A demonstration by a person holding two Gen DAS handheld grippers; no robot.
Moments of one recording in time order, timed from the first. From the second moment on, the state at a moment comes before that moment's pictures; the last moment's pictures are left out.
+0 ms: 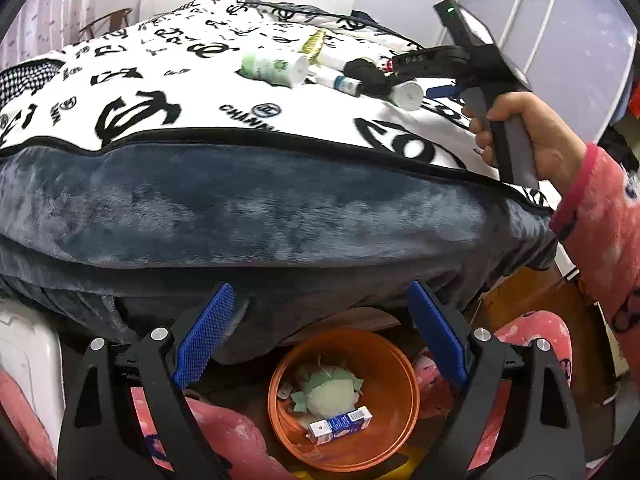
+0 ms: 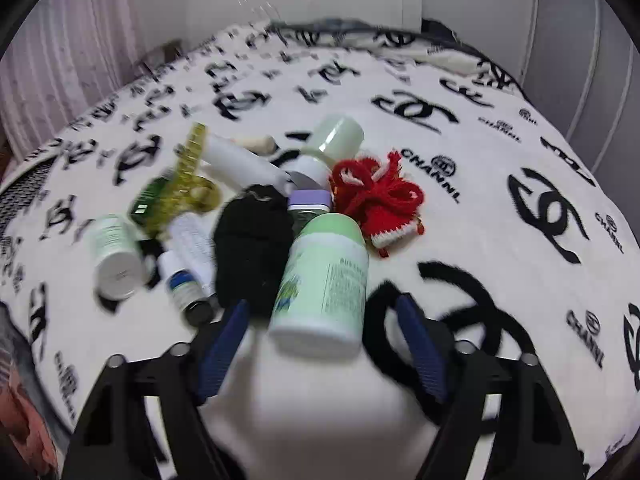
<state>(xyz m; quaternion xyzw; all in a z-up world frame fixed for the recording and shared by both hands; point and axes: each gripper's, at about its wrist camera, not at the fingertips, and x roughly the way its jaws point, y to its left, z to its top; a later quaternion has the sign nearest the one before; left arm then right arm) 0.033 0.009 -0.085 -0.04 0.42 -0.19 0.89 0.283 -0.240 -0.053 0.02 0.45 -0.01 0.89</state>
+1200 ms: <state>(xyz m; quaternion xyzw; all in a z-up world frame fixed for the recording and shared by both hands) 0.295 -0.009 -0.050 -0.17 0.46 -0.08 0.87 0.114 -0.317 -0.030 0.17 0.37 0.21 0.89</state>
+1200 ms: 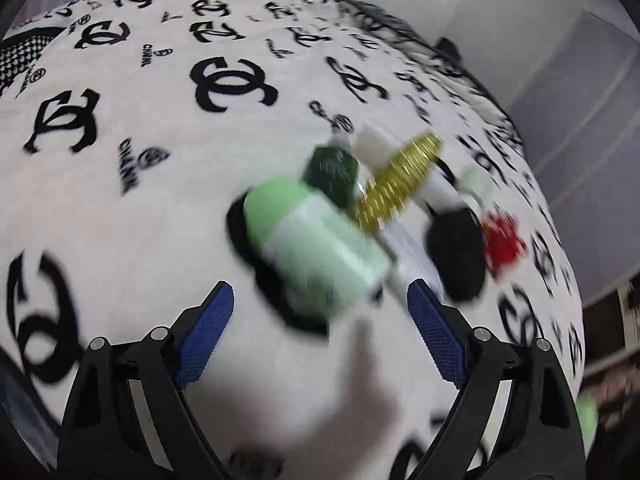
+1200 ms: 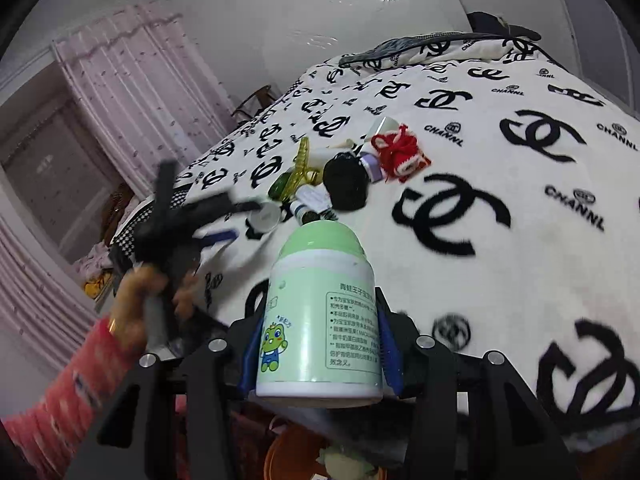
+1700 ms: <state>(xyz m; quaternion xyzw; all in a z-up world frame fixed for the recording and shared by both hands) 0.298 -0.007 -0.050 -0.19 0.46 -0.07 0.86 0.097 -0.322 -0.045 0.19 0.37 0.23 0.88</state>
